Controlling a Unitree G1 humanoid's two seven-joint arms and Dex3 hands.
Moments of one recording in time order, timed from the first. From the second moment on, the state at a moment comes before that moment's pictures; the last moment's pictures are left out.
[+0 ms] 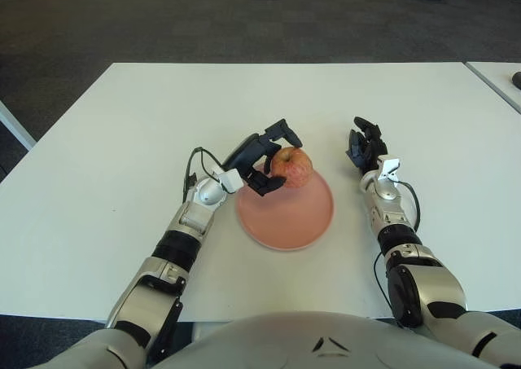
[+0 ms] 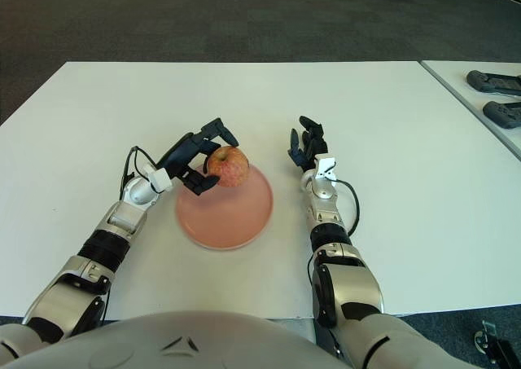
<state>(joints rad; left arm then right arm) -0.31 0.16 -0.25 0.40 0.21 -0.67 -0.23 -0.45 -0.07 -0.17 0.91 0.07 -0.38 -0.04</state>
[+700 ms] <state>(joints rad) -0.34 0.20 -0.25 0.45 0.32 -0.72 -0.21 -0.45 -0.07 -0.17 0.91 0.07 -0.38 -0.04</state>
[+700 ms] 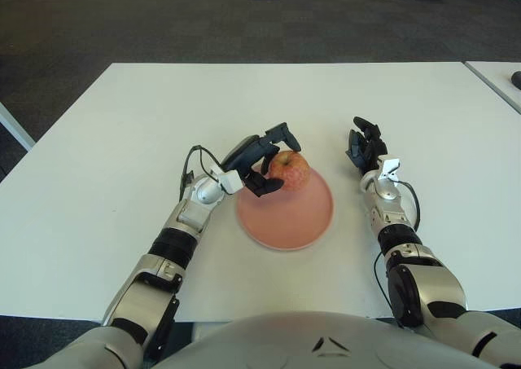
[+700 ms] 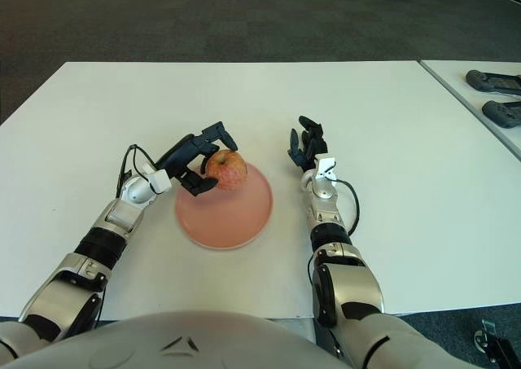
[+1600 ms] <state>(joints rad) -0.43 0.34 -0.36 0.47 0.65 -0.81 -0.08 -0.46 -0.07 -0.17 0.92 0.07 -0.38 -0.04</state>
